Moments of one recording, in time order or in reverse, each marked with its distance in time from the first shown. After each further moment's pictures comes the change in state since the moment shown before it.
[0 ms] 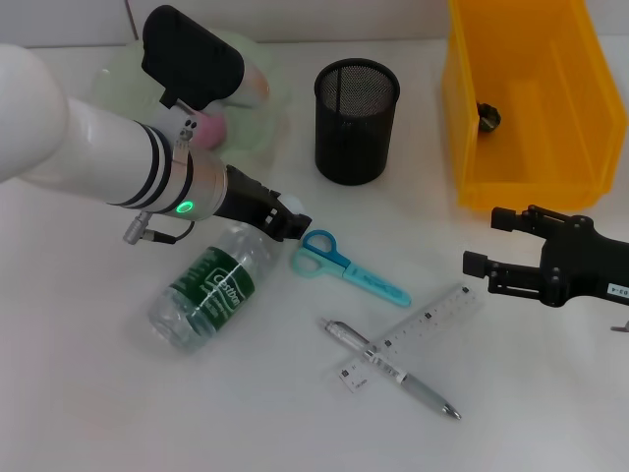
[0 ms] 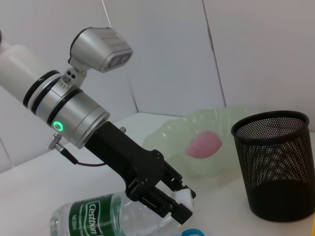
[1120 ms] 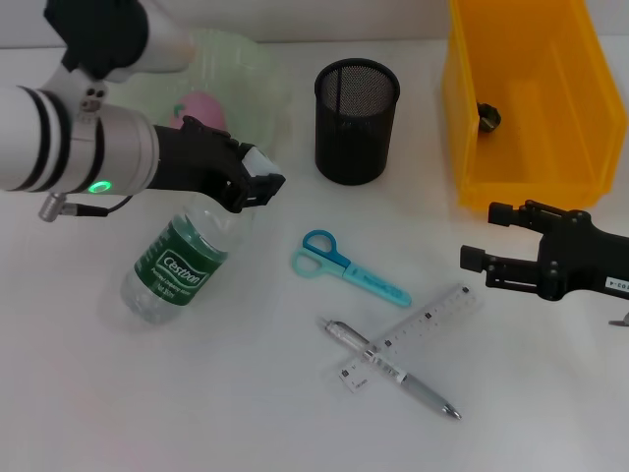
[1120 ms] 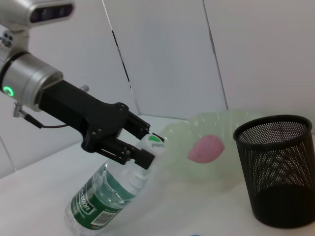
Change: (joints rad) left arm 0.226 0.011 -0.115 0.440 -0.010 0.205 0.174; right arm 0.009 0.000 0.000 -0.006 0.000 -0.003 0.020
